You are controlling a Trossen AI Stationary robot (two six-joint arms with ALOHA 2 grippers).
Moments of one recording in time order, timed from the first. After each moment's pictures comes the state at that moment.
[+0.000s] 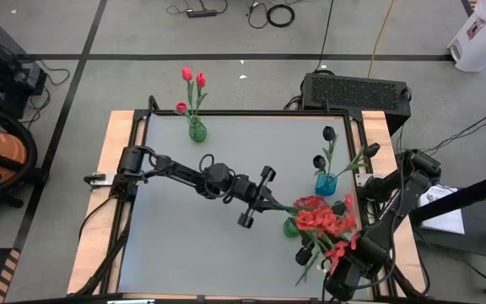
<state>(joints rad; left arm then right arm) -0.08 2.04 1.19 1.34 0.47 0.03 0.89 1.61 1.32 -0.83 1.57 0.89</state>
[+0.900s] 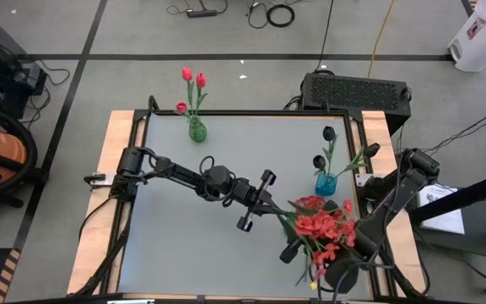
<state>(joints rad) -0.10 2.04 1.19 1.32 0.47 0.04 0.81 1.61 1.32 -0.10 1.56 0.10</state>
